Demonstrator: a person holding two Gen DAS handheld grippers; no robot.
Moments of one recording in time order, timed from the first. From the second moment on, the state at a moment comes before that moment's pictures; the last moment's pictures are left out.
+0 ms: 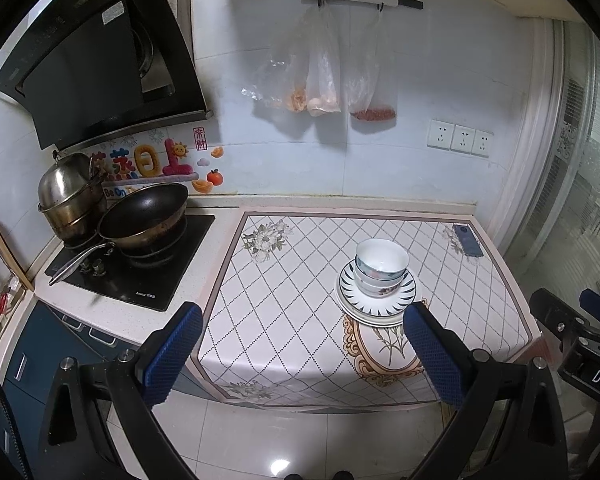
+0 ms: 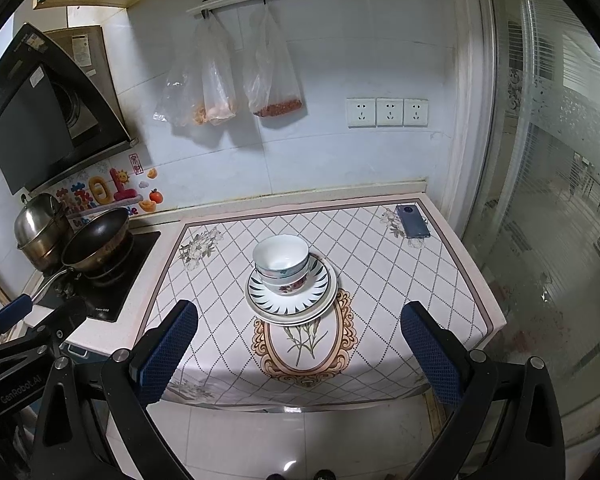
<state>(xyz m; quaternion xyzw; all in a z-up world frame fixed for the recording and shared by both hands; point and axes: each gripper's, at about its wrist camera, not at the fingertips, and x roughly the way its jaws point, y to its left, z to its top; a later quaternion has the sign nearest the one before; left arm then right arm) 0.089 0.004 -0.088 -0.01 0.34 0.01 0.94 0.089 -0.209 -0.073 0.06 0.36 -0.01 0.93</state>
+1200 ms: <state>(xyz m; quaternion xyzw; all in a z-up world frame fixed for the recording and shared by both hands) 0.080 0.003 -0.085 0.00 0.33 0.00 0.94 0.077 -0.215 -0.068 0.06 0.36 -0.02 0.93</state>
